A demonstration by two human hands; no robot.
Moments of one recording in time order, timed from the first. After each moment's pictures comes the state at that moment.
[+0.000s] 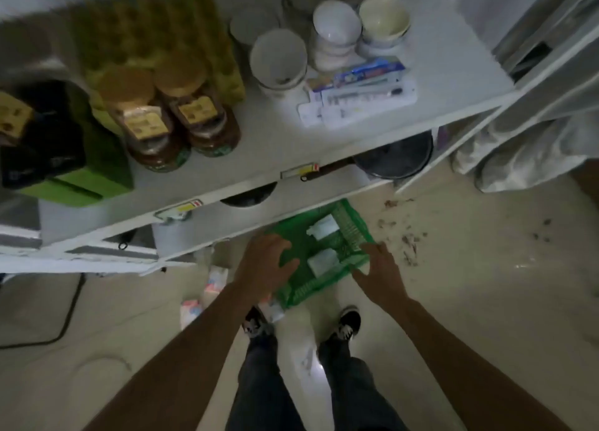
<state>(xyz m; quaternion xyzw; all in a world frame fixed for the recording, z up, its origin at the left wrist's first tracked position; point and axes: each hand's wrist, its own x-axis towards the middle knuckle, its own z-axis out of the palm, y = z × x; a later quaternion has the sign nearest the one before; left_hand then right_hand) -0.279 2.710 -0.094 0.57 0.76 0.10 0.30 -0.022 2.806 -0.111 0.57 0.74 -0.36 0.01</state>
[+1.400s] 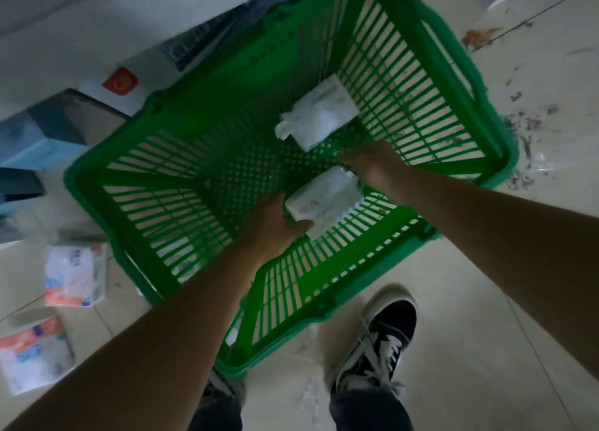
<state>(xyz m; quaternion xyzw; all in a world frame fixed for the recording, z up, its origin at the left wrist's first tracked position) -0.215 2.776 -0.751 0.38 0.75 0.03 0.54 -0.061 2.934 -0.707 0.69 0.51 -0.50 0.10</state>
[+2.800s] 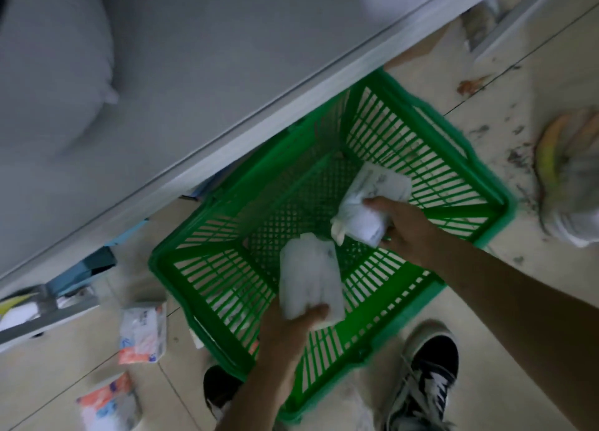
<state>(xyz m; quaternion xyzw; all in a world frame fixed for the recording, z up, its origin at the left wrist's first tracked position) -0.216 2.714 -0.651 -0.04 0.78 0.26 0.57 -0.057 2.914 -0.687 0.66 0.14 -0.72 -0.16</state>
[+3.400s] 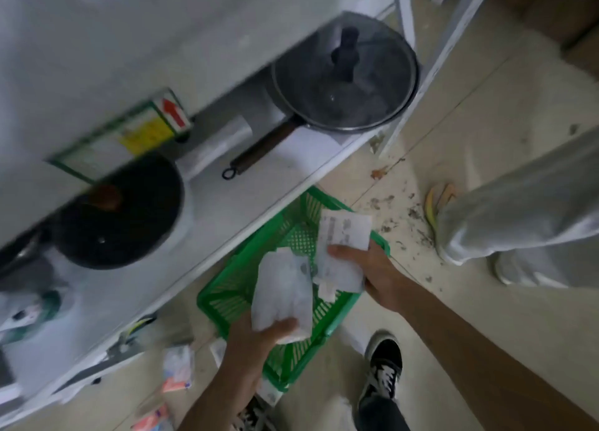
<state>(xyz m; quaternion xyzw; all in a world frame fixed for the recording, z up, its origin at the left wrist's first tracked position) -0.229 2.750 -0.383 0.05 0.73 0.33 0.60 -0.025 2.886 -0.401 0.57 0.23 -0.76 -0.23</state>
